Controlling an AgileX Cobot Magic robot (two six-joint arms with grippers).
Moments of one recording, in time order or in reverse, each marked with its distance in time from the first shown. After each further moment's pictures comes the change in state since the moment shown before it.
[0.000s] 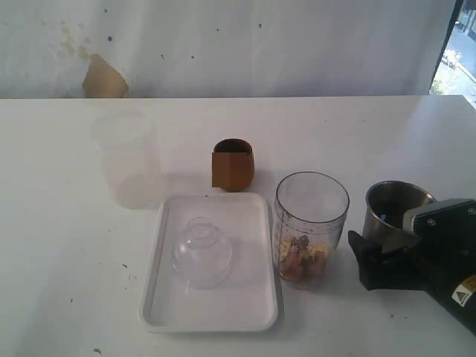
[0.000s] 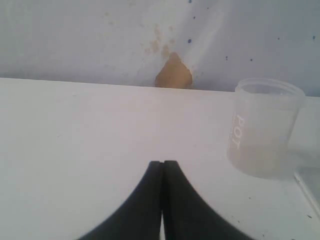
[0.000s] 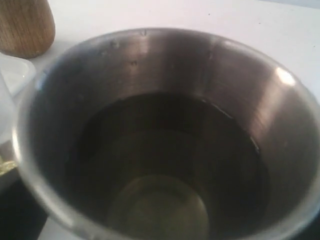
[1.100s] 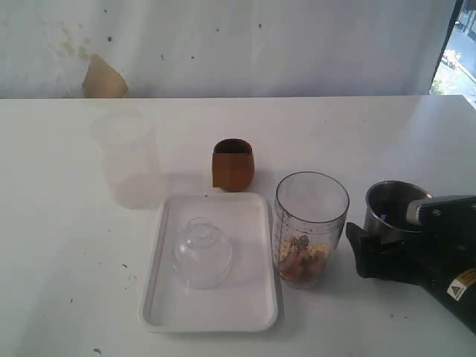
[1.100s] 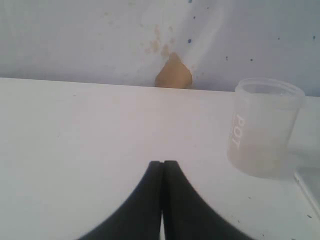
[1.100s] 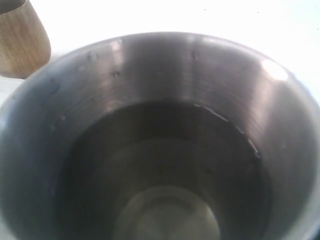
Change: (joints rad) left arm 0.000 0.000 0.000 0.000 0.000 0.000; right arm 0.000 0.020 -0.025 0.000 -0.004 0.135
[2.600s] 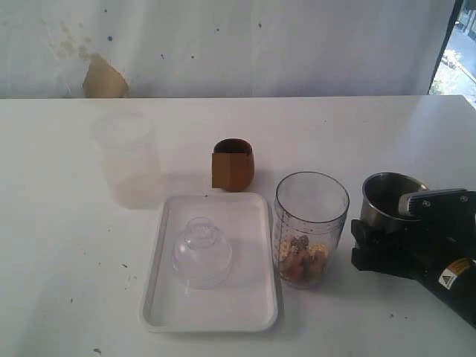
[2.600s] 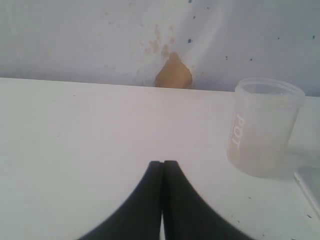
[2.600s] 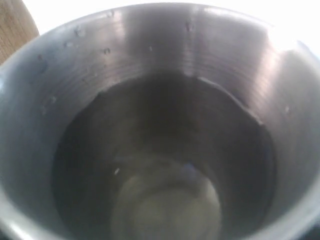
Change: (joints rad) left arm 0.000 0.000 0.000 0.000 0.000 0.000; right arm 0.000 0.000 -0.057 0.000 0.107 0.011
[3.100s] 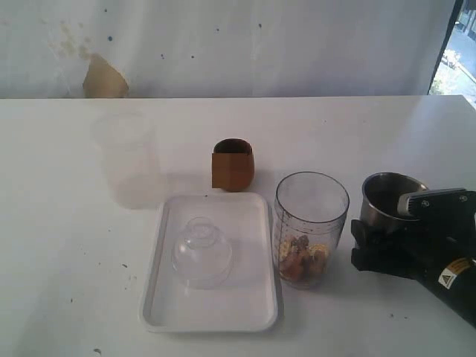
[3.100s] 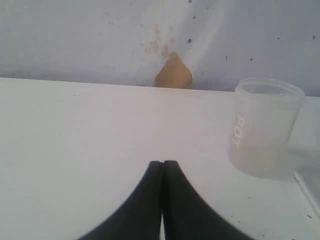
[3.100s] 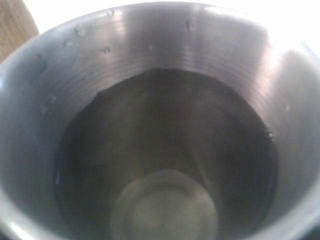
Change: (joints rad) left arm 0.000 0.000 0.000 0.000 0.000 0.000; right arm 0.000 0.000 -0.002 0.000 0.012 -0.004
